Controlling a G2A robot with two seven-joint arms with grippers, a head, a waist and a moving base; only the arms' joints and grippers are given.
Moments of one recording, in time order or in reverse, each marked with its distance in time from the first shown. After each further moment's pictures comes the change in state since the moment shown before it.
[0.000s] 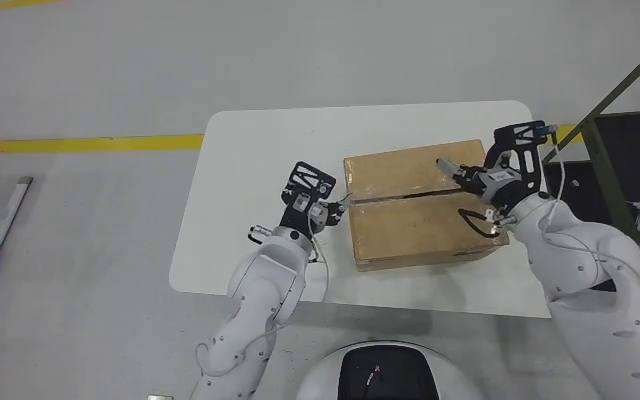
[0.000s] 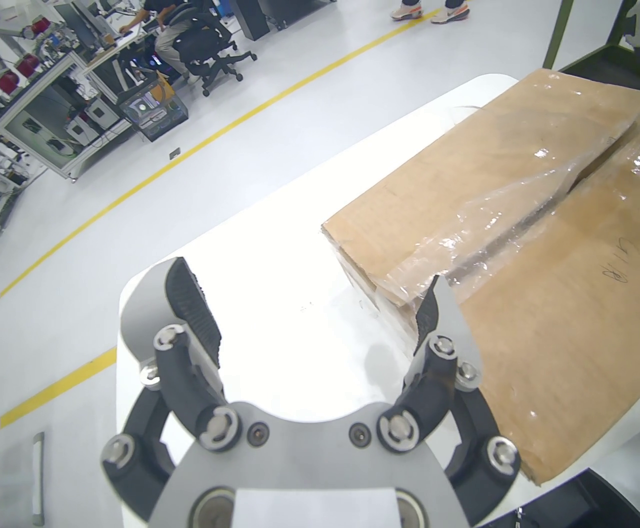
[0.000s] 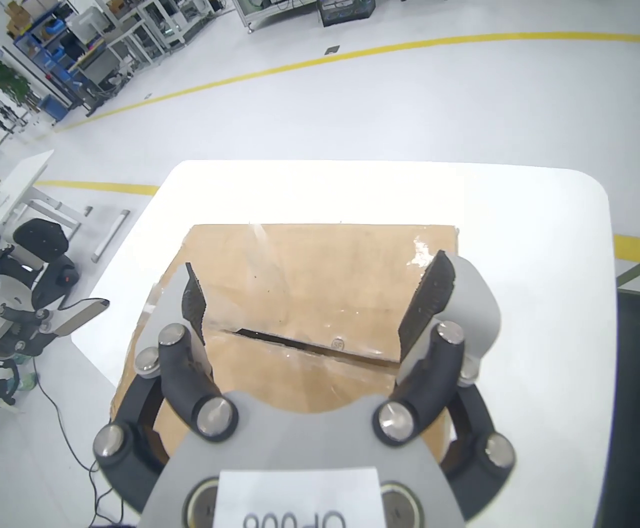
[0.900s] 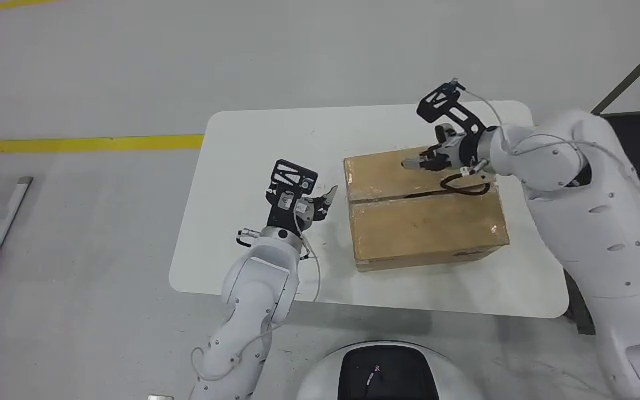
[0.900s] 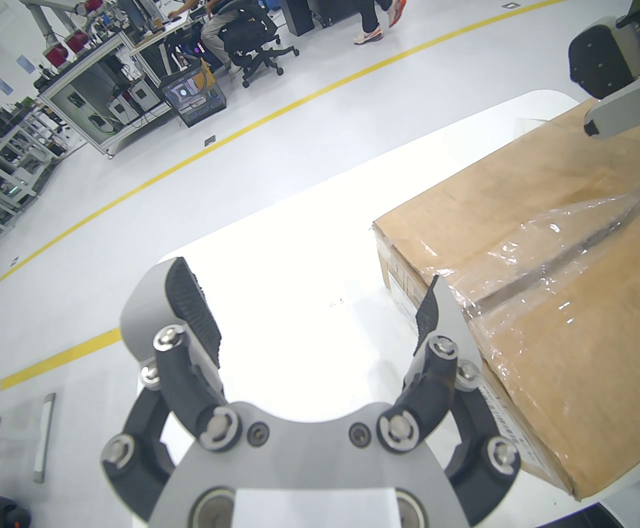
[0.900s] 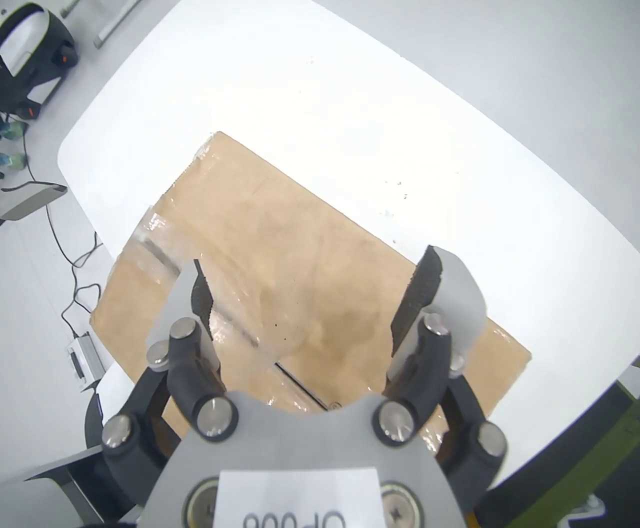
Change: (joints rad) left arm 0.016 -0.002 -0.028 -0.012 0.019 0.060 -0.007; right arm 0.541 0.019 -0.230 0.460 0.126 -0.361 0.511
